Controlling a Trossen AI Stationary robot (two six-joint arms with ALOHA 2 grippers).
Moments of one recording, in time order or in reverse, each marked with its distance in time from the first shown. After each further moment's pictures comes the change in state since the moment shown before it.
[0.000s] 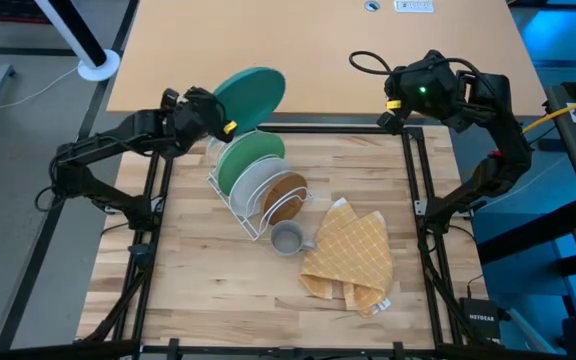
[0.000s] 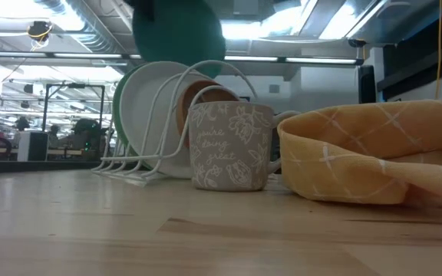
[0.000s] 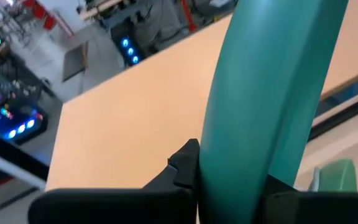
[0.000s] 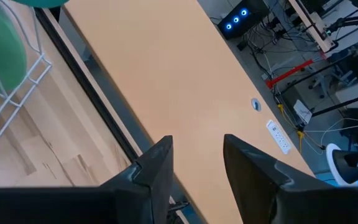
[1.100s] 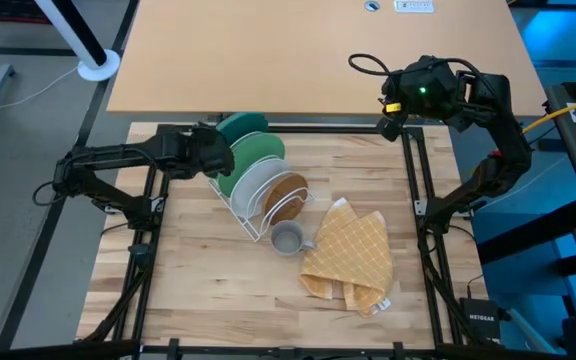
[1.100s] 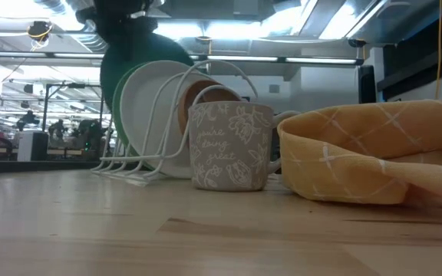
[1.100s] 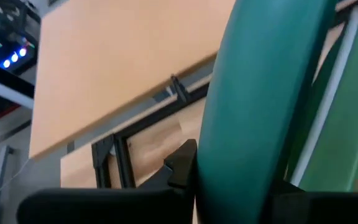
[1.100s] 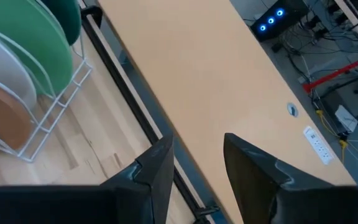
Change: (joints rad) left arm -0.084 0.016 -0.251 -0.290 0.127 -0.482; right arm 0.000 0.000 -0.001 0.001 -0.137 0.026
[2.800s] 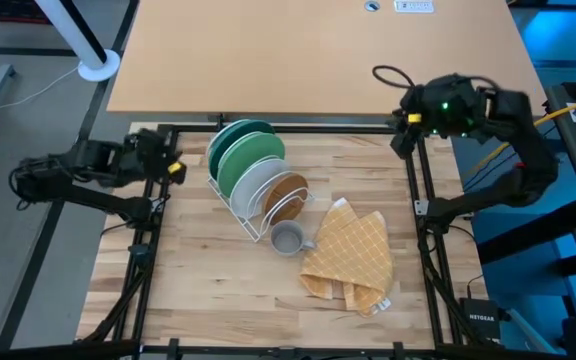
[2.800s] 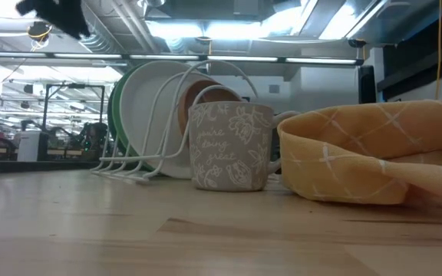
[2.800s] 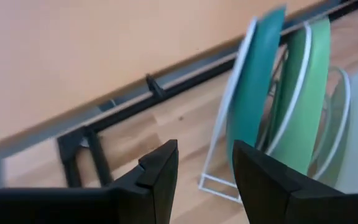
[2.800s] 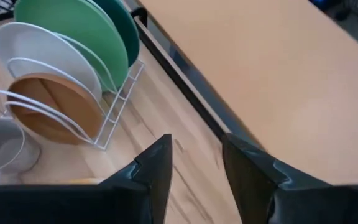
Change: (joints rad) left arm -0.147 -0.511 -0.182 -0.037 0.068 -0.012; right arm 0.001 -0.230 -0.307 0.081 -0.212 0.205
